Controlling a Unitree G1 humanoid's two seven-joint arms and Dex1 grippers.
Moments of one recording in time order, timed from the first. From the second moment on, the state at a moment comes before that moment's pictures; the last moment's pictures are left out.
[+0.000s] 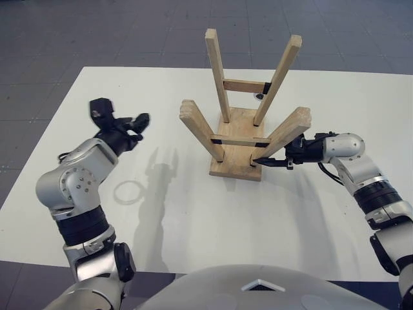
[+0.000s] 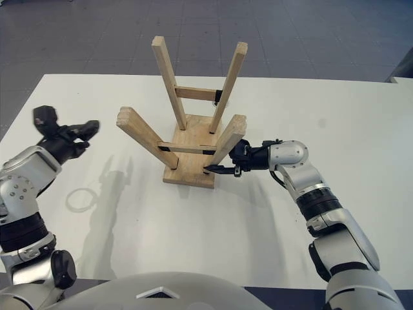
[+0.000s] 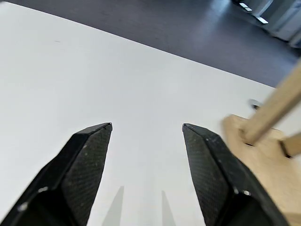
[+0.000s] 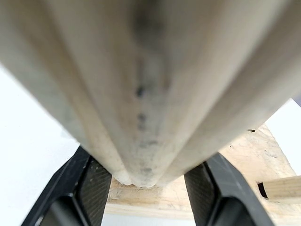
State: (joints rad) left arm -0.26 0.33 0.38 -0.33 -0.73 1.14 -0.15; right arm -0.50 -0.64 0.49 0.46 0.39 -0.27 1.15
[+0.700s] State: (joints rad) left arm -0.38 0.30 0.42 -0.34 -1.26 1.21 0.01; right arm -0.52 -0.67 0.50 0.50 0.42 -0.29 1.25
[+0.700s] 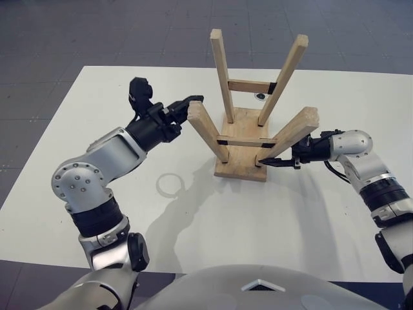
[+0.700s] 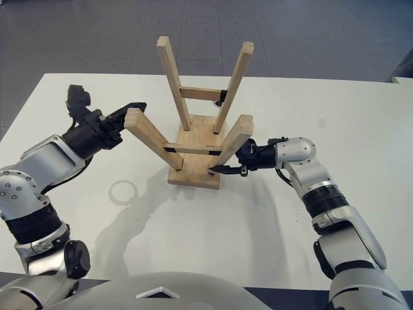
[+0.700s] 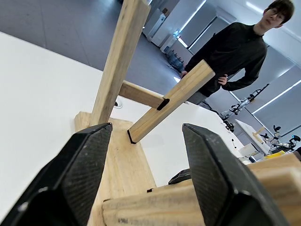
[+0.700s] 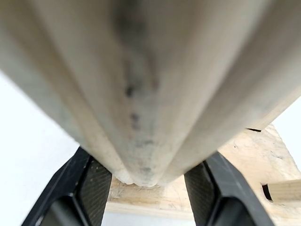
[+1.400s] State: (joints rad) left arm -0.45 0.39 0.36 -0.28 -1.31 1.18 -0.03; right arm -0.57 -0.58 0.48 0.79 0.27 -0.46 1.34
